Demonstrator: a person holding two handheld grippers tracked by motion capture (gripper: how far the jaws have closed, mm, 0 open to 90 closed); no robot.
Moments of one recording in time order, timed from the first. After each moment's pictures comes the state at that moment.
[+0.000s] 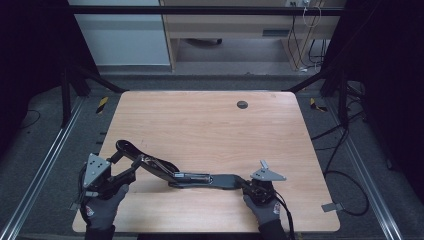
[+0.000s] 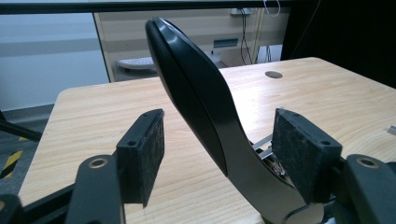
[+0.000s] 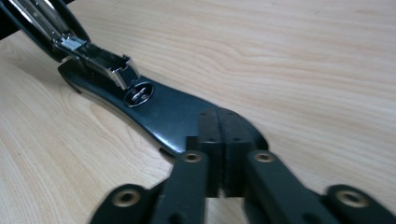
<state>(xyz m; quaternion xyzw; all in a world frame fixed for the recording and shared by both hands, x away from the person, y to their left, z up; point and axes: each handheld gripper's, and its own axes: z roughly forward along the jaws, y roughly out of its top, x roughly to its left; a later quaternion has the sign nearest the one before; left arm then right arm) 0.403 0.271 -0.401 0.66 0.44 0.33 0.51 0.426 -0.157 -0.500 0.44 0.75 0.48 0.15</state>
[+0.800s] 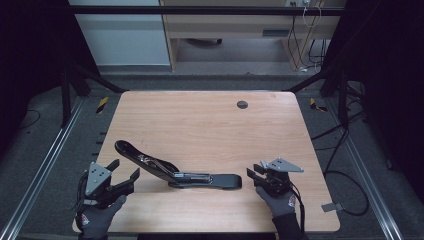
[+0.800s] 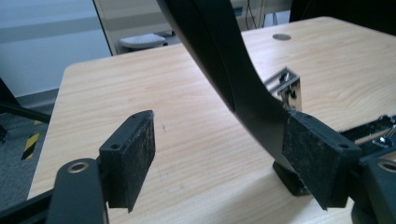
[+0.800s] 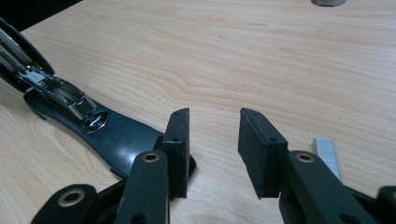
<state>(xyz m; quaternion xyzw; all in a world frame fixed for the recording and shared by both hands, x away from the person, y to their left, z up) 0.389 0.281 -0.421 0.70 0.44 0.33 0.45 0.436 -0.191 -0.467 0.46 0.73 0.47 0.19</state>
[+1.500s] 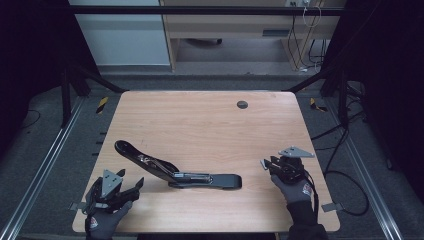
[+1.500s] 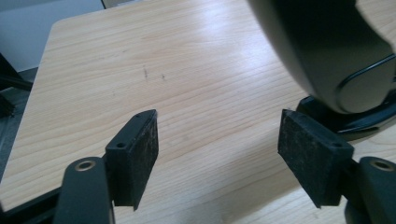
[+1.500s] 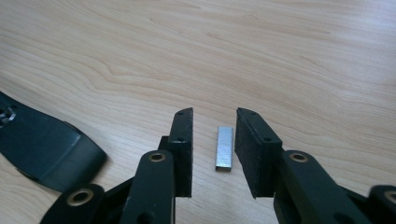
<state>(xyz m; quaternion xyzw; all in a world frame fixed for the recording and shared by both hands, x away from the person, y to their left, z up) 0.398 0.281 -0.468 0.73 0.46 0.32 0.40 0.464 -0.231 -0.453 0.49 0.75 0.38 0.23</state>
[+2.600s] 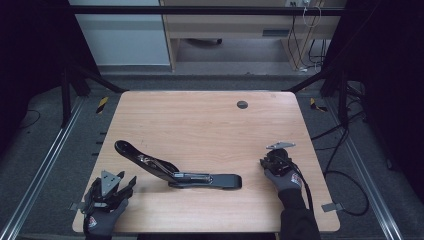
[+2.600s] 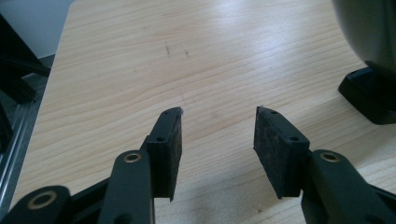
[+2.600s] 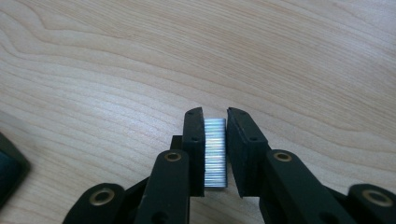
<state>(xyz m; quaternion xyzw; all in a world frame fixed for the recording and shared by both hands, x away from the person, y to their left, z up) 0.404 0.294 -0.483 0.73 0.48 0.33 0.36 0.512 -0.218 -0.491 0.51 0.78 0.30 0.19</state>
